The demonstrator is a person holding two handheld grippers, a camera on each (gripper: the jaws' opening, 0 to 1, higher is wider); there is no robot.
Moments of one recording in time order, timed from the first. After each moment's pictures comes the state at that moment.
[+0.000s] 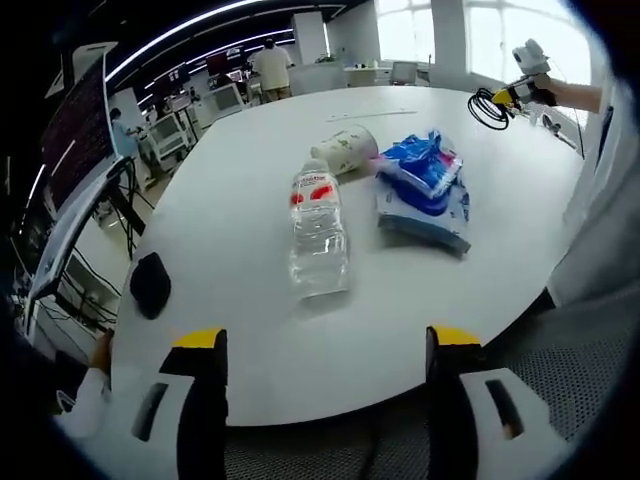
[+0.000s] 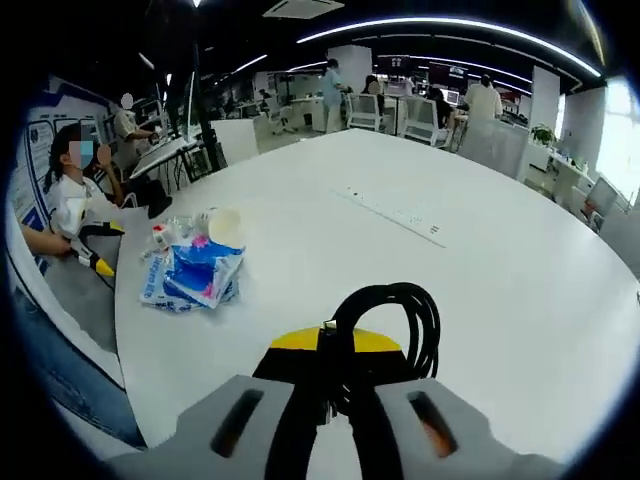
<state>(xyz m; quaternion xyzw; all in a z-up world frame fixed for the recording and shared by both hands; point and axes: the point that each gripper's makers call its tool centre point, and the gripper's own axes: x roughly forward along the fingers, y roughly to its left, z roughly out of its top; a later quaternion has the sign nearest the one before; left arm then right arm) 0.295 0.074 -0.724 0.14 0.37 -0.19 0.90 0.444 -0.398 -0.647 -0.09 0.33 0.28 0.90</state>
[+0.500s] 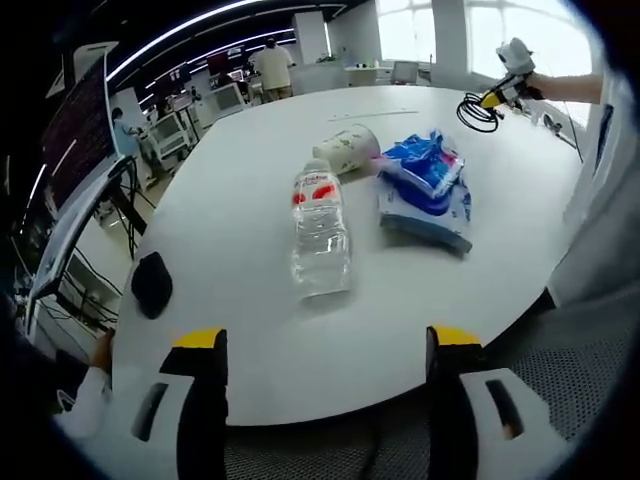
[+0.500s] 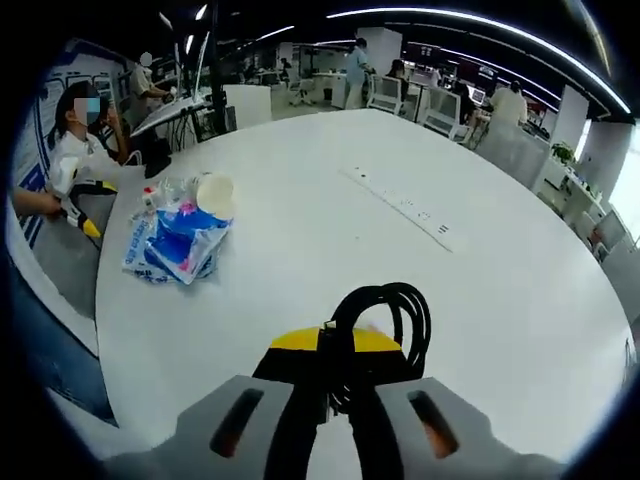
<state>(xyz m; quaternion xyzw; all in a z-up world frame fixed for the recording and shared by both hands) 0.296 0.077 -0.725 0.14 0.37 -0.19 0.90 0.468 -0.394 -0.677 -0.17 0.36 0.31 0.86</state>
